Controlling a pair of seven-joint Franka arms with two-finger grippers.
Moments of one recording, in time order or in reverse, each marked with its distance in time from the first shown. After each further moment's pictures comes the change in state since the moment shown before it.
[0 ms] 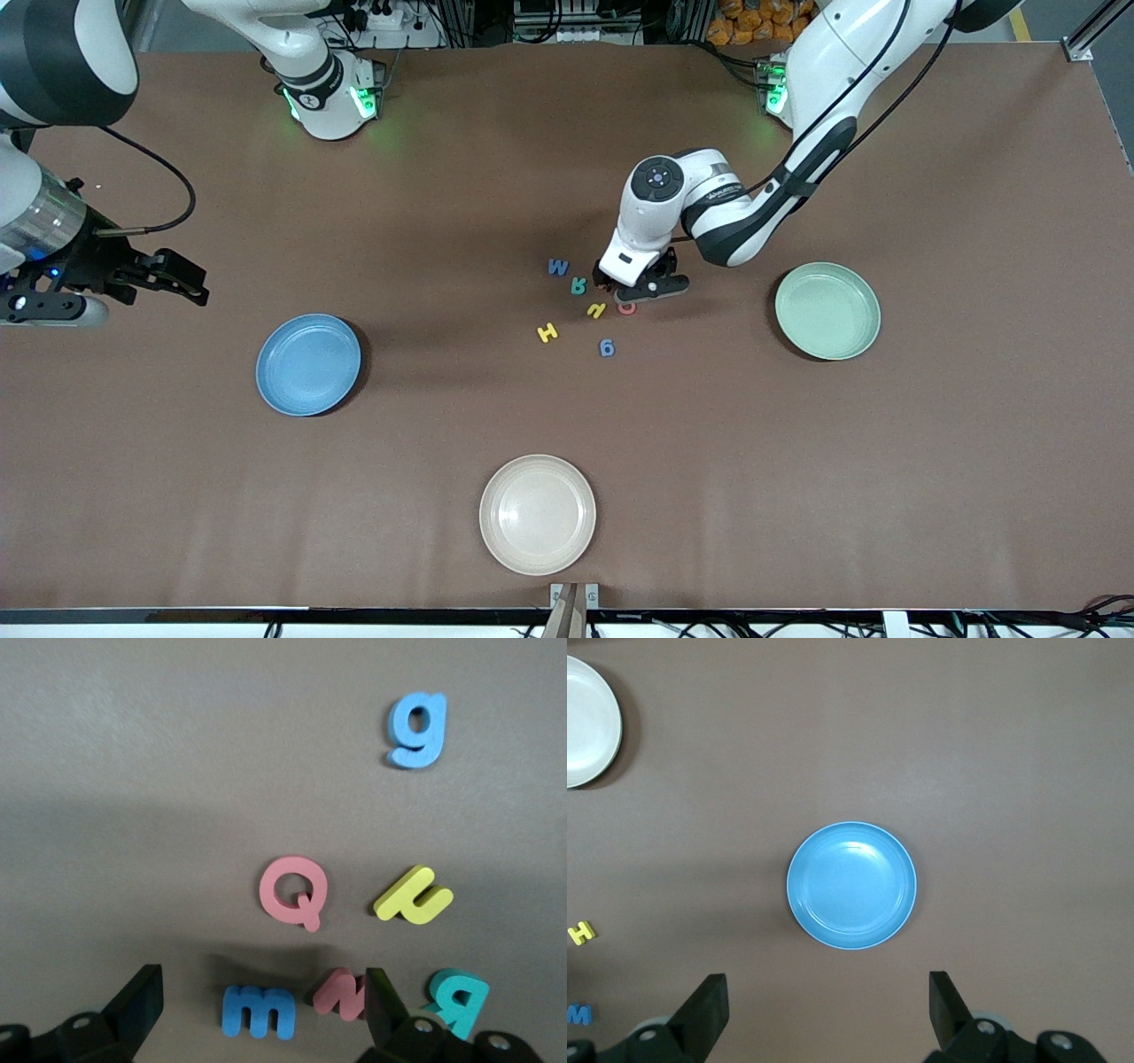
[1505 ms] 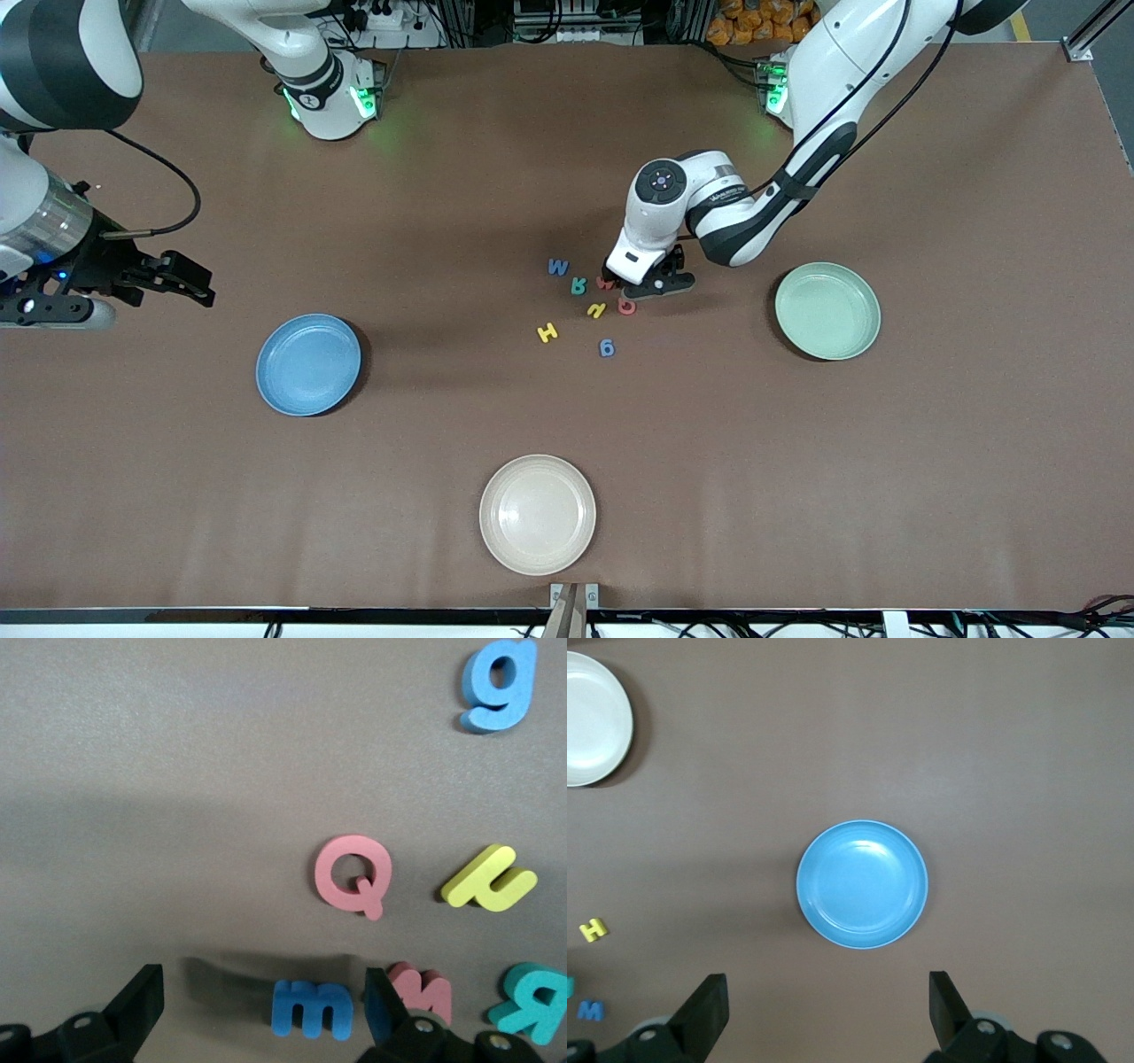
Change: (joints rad) left arm 0.015 -0.015 0.005 -0.053 0.015 -0.006 0.006; right arm 0.007 0.008 0.005 0.000 0.031 0.004 0.003
